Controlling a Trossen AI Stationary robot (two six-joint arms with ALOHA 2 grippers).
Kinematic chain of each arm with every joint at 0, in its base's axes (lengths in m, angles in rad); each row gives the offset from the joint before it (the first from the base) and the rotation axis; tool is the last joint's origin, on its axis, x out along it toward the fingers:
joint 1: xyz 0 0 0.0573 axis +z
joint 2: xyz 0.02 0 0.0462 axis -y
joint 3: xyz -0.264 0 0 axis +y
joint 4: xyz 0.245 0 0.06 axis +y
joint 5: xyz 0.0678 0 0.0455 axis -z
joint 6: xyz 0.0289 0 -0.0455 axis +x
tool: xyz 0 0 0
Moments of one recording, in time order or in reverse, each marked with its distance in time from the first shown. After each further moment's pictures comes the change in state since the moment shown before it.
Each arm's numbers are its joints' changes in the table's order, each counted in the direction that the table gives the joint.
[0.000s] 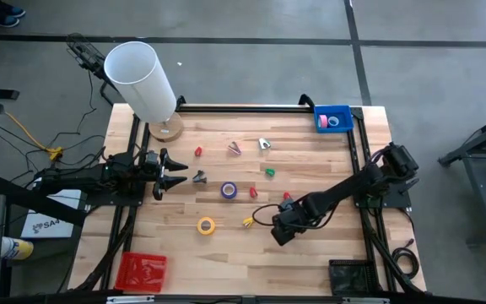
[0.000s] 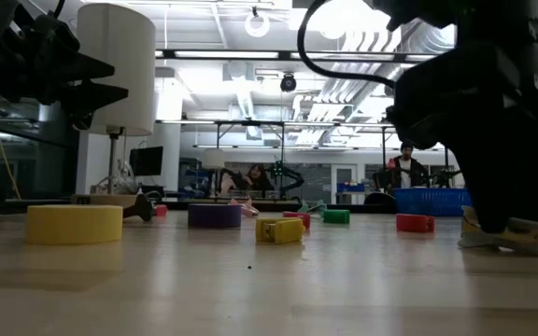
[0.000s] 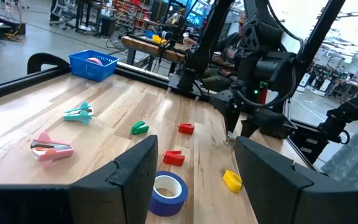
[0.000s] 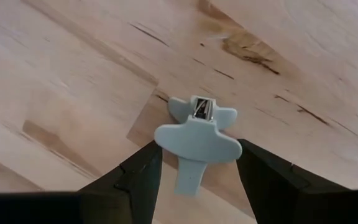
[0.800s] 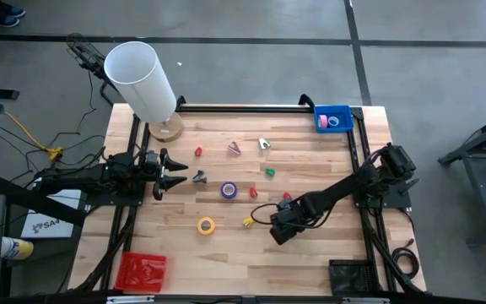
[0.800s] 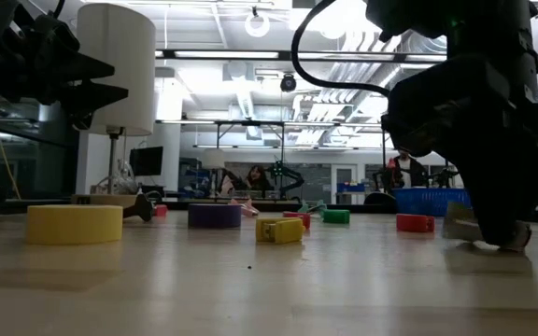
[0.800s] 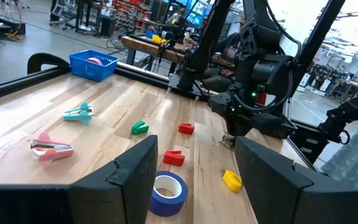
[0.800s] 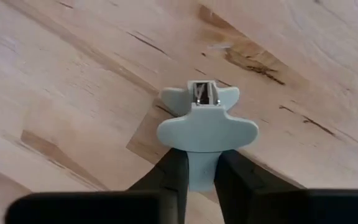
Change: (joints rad) left arm 0.000 0.000 0.000 0.000 0.000 0.000; right arm -0.020 -0.018 -0.001 -0.019 -0.017 -0.007
